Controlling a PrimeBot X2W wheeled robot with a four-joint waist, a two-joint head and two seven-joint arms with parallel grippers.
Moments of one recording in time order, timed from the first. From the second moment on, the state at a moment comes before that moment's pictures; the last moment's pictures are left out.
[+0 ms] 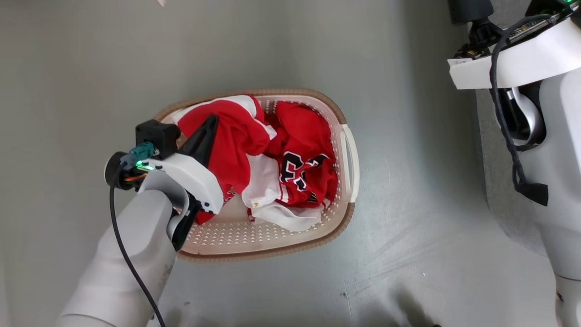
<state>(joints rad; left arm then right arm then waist) -0.82 0.04 -0.52 0.86 -0.57 -0.12 -0.25 -0.88 -0.15 0.22 0.10 0.17 0.12 -0.26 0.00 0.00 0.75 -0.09</state>
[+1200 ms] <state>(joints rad) -0.55 0.08 -0.27 0.41 -0.53 -0.12 -0.25 -0.62 -0.18 0.20 0.18 0.19 0.12 -0.26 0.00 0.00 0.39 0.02</state>
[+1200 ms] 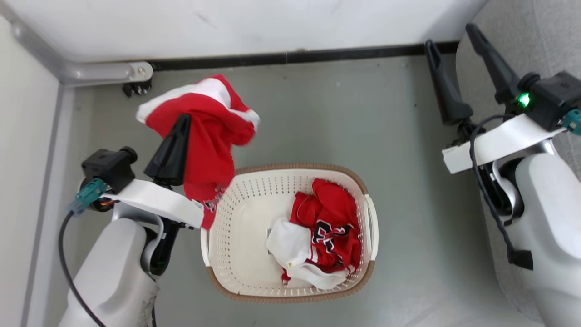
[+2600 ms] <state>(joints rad) -0.46 0.13 -0.24 0.11 -0.38 -0.10 -0.25 -0.26 -0.11 0.25 0.23 0.23 0.12 -0.26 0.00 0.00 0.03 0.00</state>
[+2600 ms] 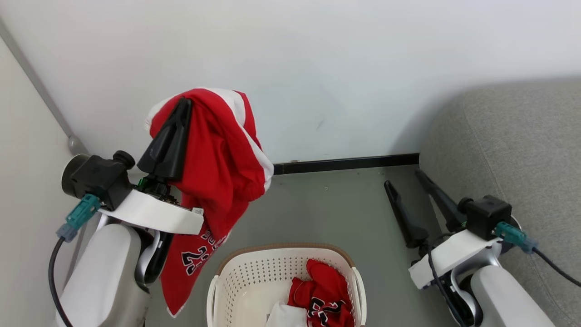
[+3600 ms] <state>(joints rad) -0.48 0.09 -0.47 0.01 -0.35 -0.12 -0.14 -0.30 -0.13 0.55 0.11 0.30 0.12 -0.26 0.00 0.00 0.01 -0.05</state>
